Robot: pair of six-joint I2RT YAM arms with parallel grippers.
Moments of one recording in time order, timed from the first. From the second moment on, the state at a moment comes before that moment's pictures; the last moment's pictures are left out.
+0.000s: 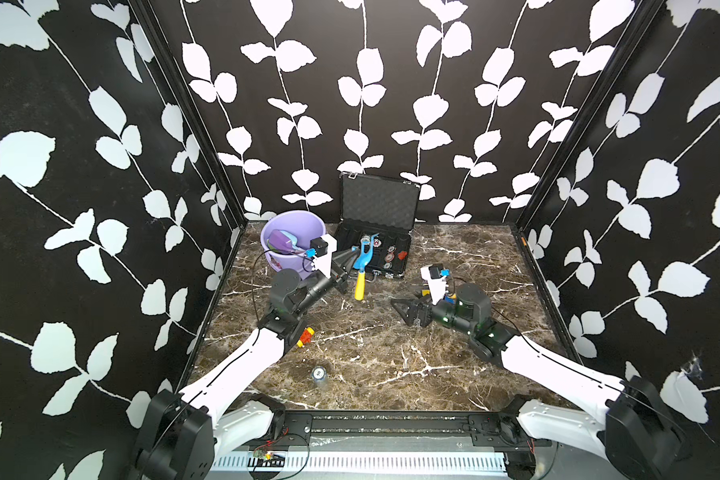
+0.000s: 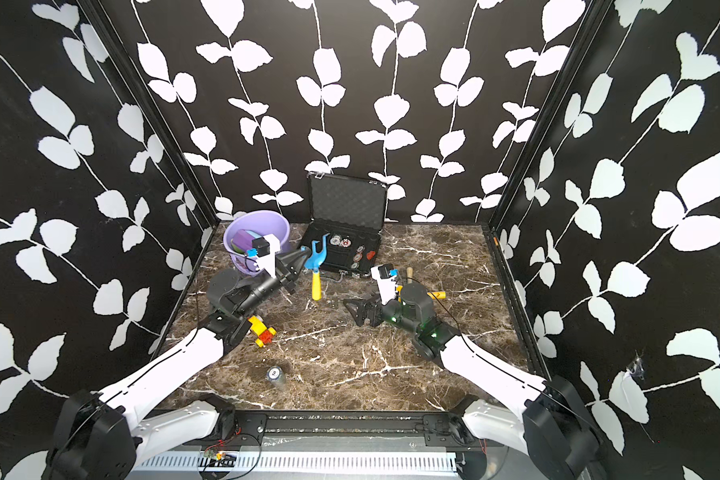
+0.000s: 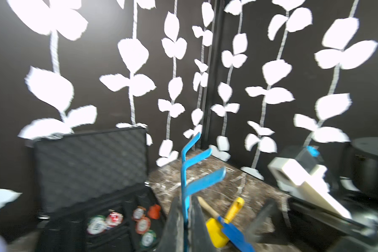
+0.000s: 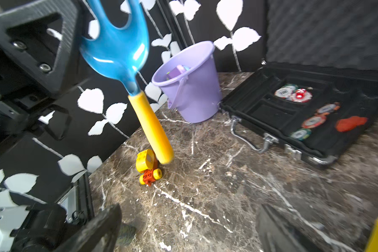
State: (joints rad) left arm -0.47 1.08 0.67 0.63 0.34 -0.10; right arm 0.67 1.11 0.59 0.27 -0.33 0.37
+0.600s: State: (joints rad) left arm -0.26 1.20 0.78 0.79 0.09 0.18; right arm 0.67 0.88 0.52 0.05 -0.03 0.34
